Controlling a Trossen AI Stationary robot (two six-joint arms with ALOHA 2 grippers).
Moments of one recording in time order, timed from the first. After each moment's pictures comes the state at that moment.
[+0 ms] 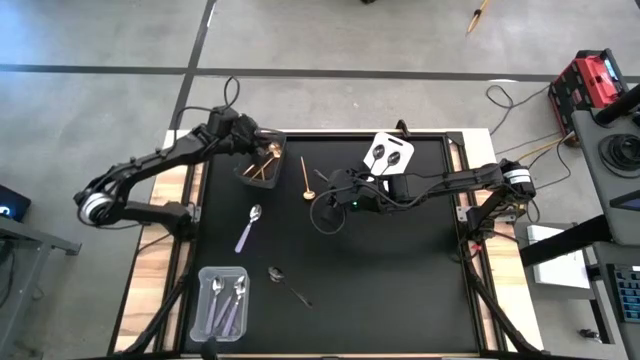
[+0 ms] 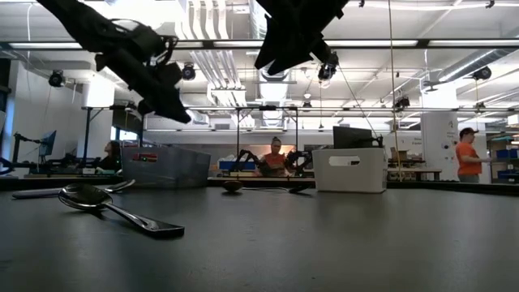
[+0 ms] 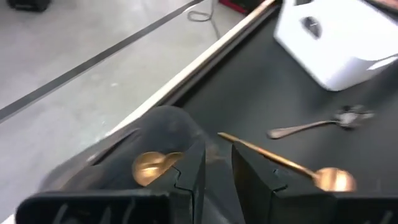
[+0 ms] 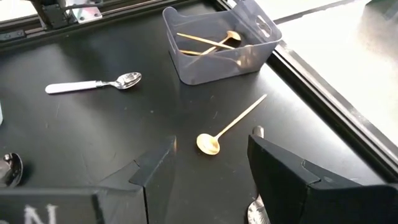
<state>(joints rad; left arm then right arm) 0.86 1.22 0.75 -0.15 0.23 0.07 0.04 1.66 1.39 -0.44 0.46 0.32</state>
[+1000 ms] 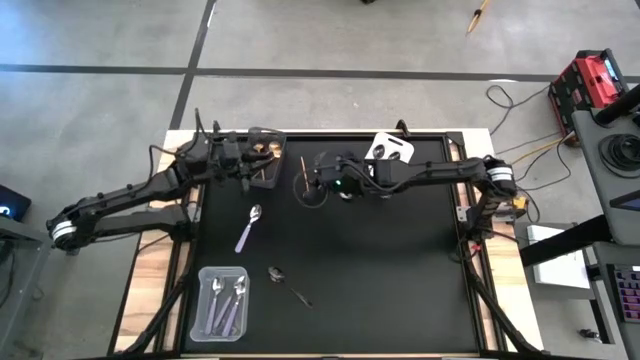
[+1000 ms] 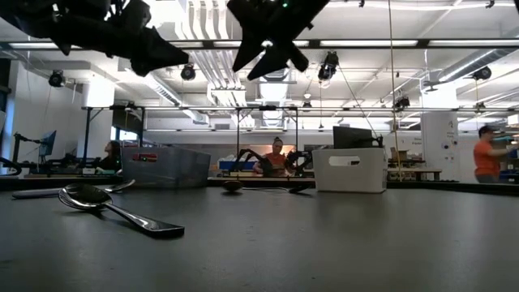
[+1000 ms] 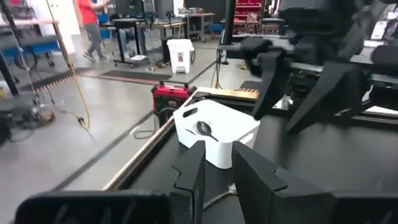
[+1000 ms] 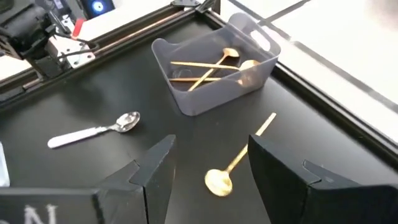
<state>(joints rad) 0.54 0.76 0.48 0.19 0.22 0.05 -0.07 1.78 1.54 -0.42 0.38 0.40</state>
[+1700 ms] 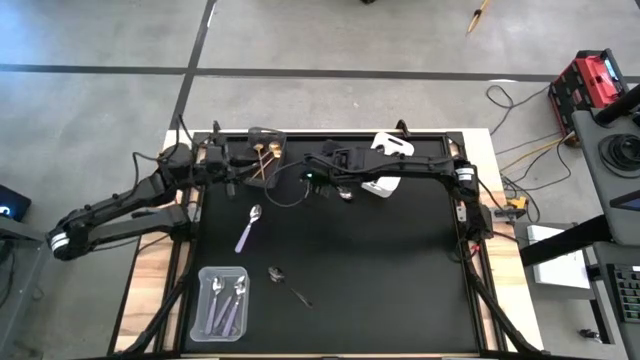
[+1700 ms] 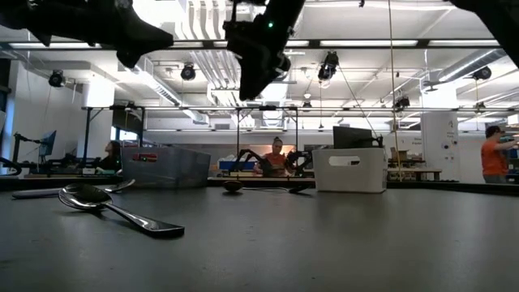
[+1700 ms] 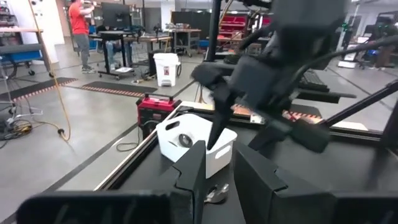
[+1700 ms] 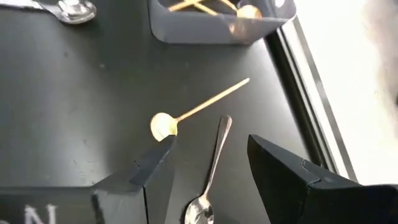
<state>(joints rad) 0.54 0.59 0.47 0.08 0.28 -0.01 -0.12 2.05 1.98 -0.95 0.34 0.04</state>
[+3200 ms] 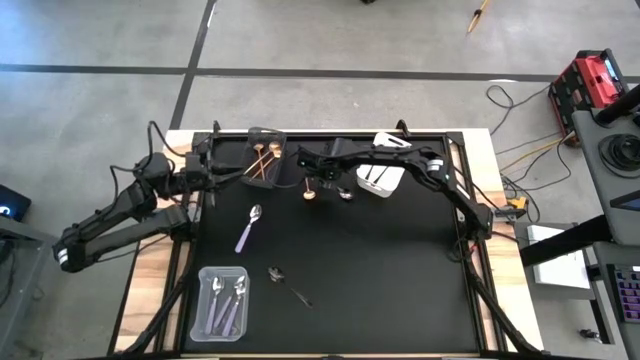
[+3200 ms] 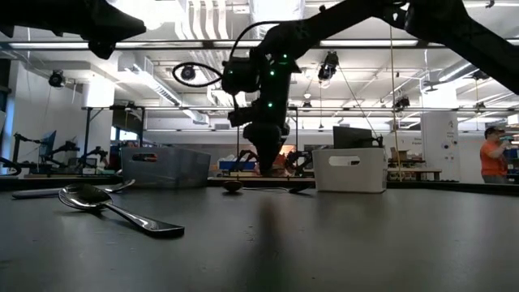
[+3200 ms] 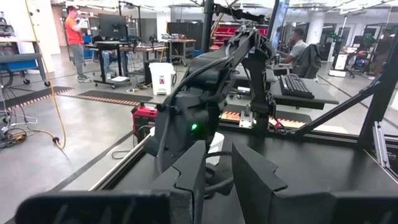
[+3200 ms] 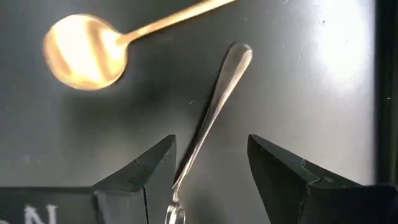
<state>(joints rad) 0.54 0.31 0.46 -0.15 0.30 -0.02 -0.30 2.30 1.99 -1.03 0.18 -0.13</state>
